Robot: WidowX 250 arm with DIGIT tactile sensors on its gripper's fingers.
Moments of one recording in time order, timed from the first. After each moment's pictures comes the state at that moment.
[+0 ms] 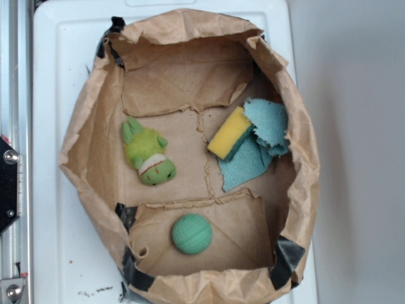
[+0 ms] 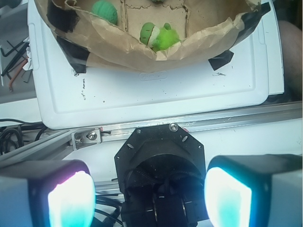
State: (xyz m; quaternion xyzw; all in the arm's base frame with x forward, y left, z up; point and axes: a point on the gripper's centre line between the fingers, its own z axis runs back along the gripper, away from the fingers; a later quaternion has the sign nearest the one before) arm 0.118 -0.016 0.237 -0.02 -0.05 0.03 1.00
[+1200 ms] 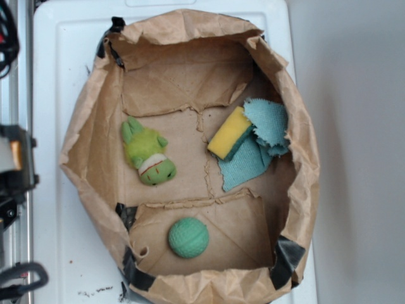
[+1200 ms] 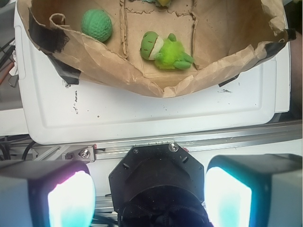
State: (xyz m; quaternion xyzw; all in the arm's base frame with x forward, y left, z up) arm 0.156 -0.013 0.210 0.01 -0.02 0.02 1.00
